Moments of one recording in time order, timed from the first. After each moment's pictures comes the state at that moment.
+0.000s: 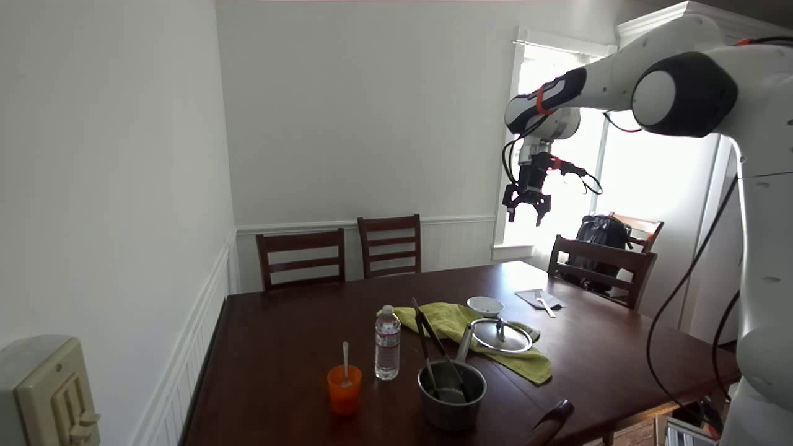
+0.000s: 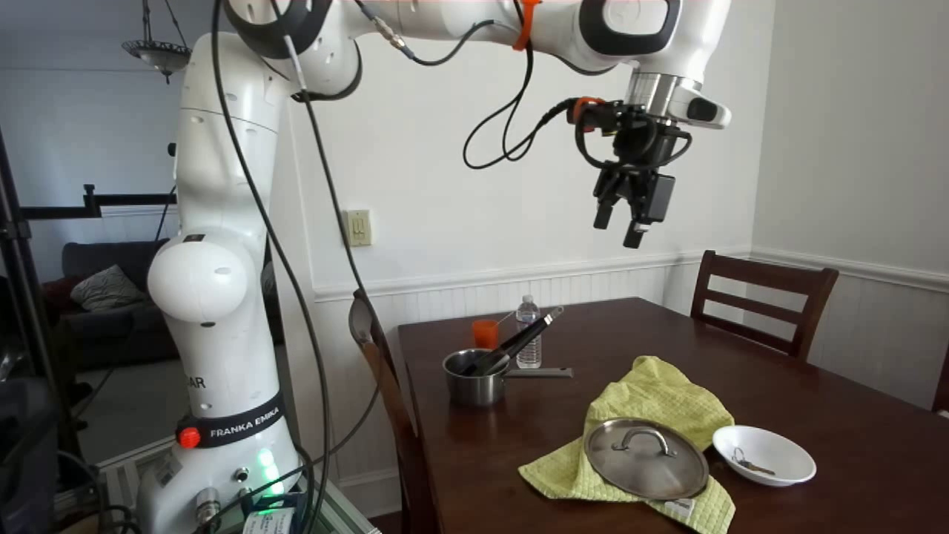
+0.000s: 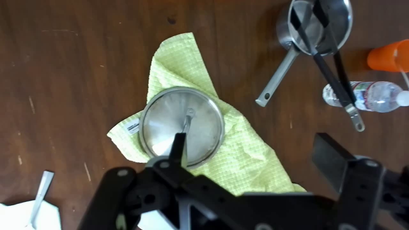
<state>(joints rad) -0.36 0.25 -0.47 -1.55 0.25 1.54 -0.23</state>
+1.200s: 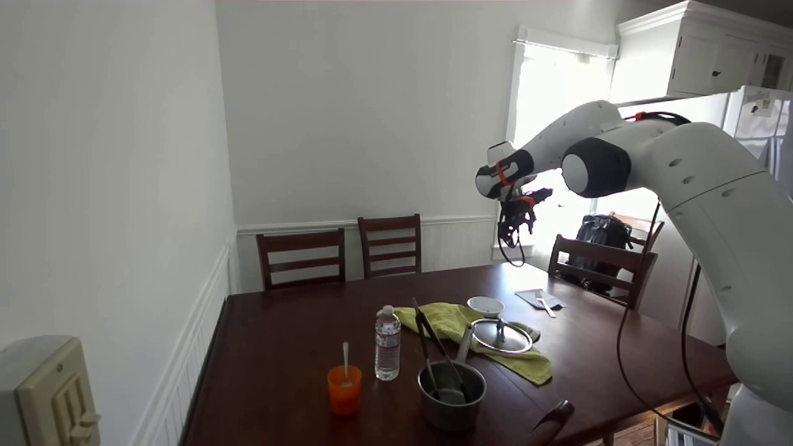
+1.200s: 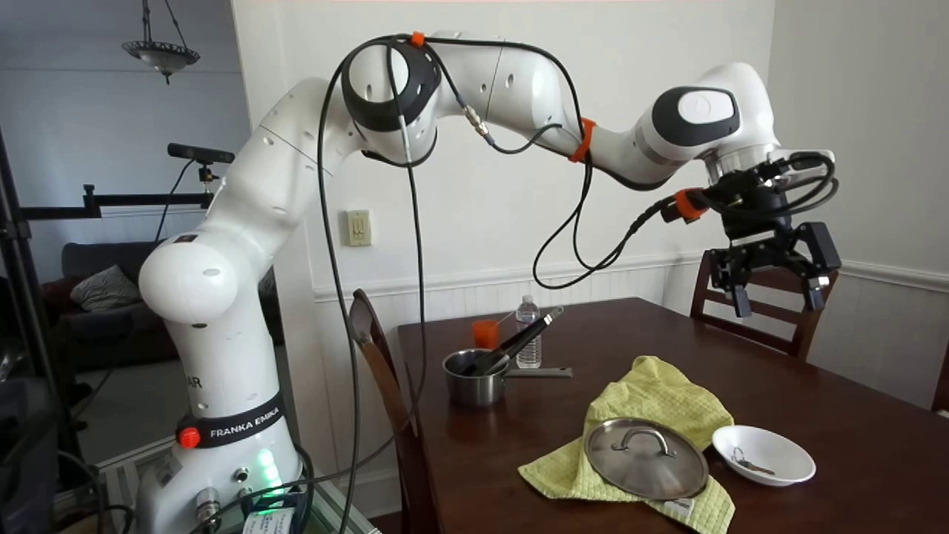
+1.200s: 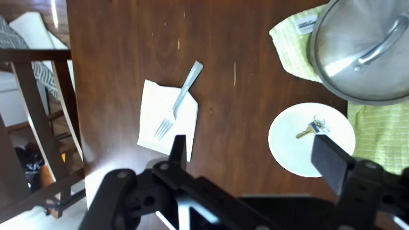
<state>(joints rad) -0.45 0.67 -0.42 -1.25 -0.14 1.95 -0.23</state>
